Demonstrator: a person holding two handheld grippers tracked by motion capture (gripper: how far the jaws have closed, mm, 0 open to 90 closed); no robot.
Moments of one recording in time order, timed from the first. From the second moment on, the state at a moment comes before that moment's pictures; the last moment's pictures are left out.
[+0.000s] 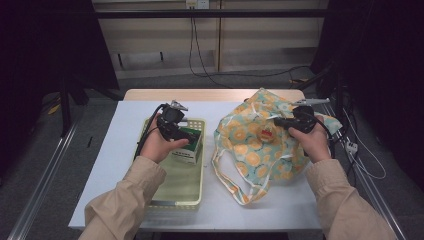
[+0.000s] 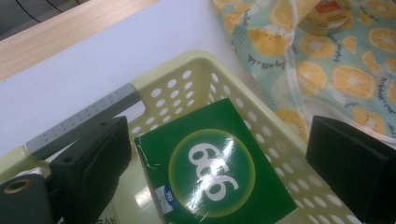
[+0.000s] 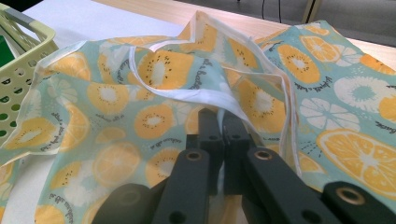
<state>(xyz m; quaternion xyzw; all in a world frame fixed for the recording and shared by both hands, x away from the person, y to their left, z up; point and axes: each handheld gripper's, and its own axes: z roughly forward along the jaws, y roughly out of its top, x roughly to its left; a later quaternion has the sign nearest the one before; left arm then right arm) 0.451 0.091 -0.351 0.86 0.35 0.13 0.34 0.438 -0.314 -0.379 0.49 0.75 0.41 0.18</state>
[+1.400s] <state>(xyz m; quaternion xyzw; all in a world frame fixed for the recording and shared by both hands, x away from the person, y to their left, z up) 0.442 0.099 -0.381 0.86 0.38 0.14 0.31 0.436 -0.313 -0.380 0.49 0.75 0.41 0.18</state>
